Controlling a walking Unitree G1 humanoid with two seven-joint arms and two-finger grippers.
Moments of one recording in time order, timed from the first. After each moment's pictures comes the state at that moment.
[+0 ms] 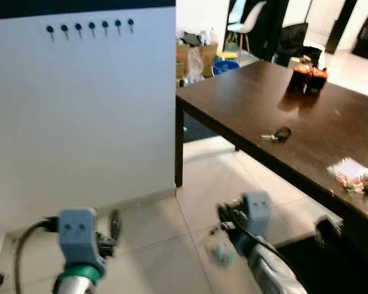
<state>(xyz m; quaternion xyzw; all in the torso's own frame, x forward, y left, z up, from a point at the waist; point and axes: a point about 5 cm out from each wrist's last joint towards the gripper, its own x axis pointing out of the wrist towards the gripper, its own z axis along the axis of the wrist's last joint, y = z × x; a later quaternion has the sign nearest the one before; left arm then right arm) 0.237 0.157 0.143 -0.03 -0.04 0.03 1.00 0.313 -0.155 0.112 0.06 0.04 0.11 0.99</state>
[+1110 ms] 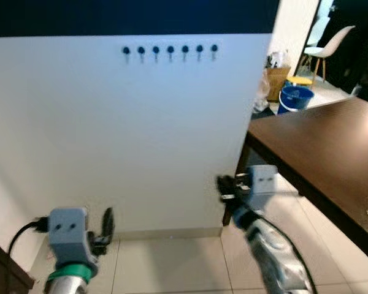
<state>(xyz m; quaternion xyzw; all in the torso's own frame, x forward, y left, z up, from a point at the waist) 0.237 0.173 0.142 -0.03 -0.04 0.05 1.00 0.330 -0.126 0.165 0.08 -0.05 0.15 0.98</state>
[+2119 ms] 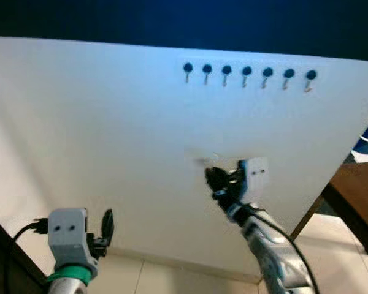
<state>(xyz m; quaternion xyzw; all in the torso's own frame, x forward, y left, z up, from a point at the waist) 0.236 0.175 0.142 -0.03 -0.04 0.06 1.00 0.324 -0.107 0.188 0.05 -0.08 0.23 0.97</state>
